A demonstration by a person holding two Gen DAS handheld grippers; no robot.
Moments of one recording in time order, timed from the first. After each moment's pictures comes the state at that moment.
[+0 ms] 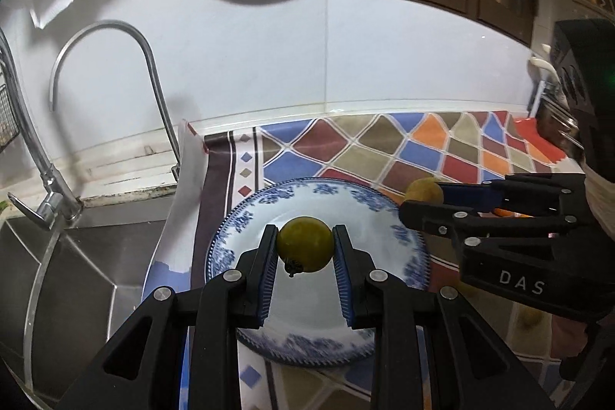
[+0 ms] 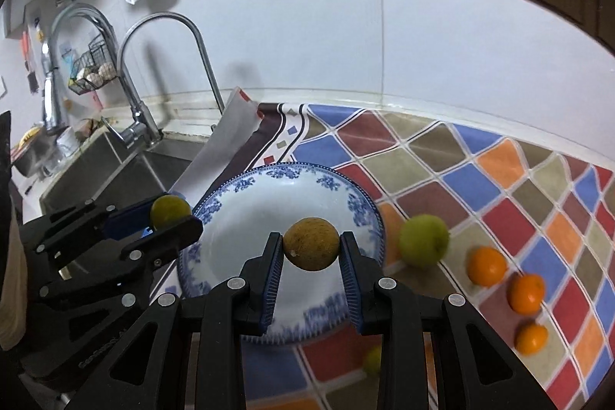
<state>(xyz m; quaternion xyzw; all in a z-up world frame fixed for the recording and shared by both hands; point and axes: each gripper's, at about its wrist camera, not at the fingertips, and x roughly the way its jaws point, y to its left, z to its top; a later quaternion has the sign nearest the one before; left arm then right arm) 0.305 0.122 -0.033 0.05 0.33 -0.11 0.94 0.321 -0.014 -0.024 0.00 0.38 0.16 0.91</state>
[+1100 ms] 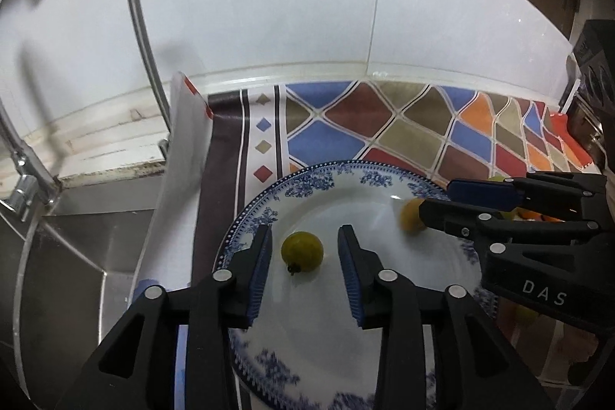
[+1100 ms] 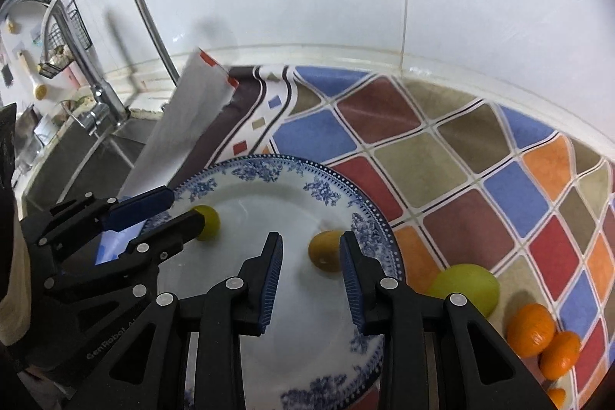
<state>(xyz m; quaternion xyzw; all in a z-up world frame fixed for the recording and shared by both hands) 0.377 0.141 -0.067 0.03 0.40 -0.10 0.91 0.406 0.001 -0.068 -0.01 0.45 0.16 0.88</state>
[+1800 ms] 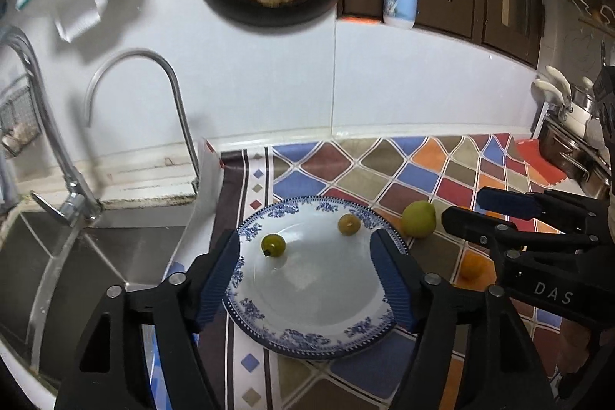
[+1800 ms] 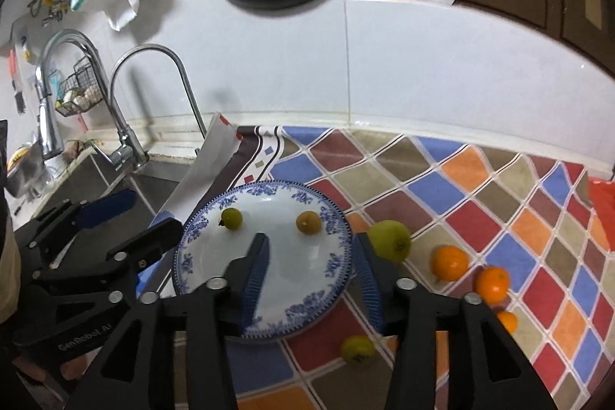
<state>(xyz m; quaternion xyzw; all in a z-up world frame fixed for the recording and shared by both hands) 0.270 0.115 0.006 0.03 0.30 -0.08 0.95 0.290 -0.046 0.006 0.01 0.35 0.11 0.93</state>
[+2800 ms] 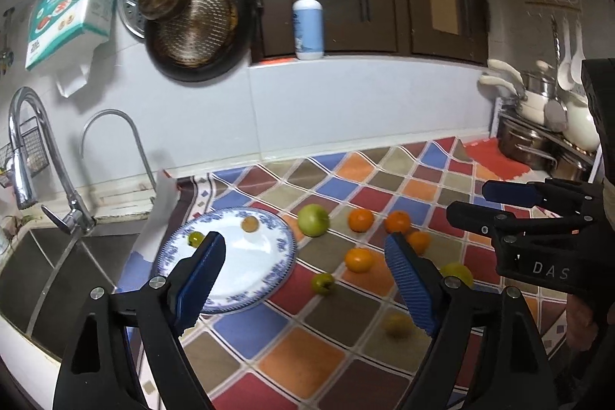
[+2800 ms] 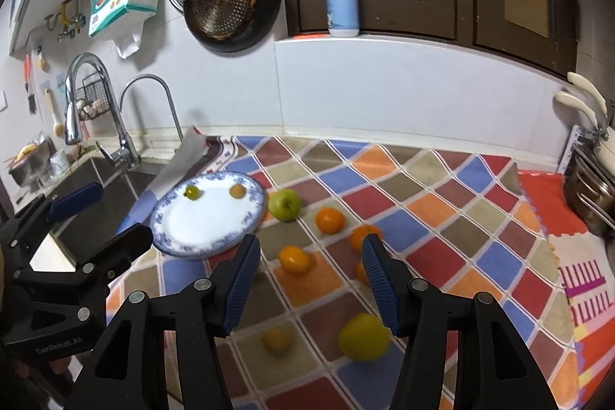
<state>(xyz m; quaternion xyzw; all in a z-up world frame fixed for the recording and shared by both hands) 0.161 -0.018 0.020 0.07 0.24 -0.10 0.96 0.177 -0.180 0.025 0.00 0.30 0.09 0.95</state>
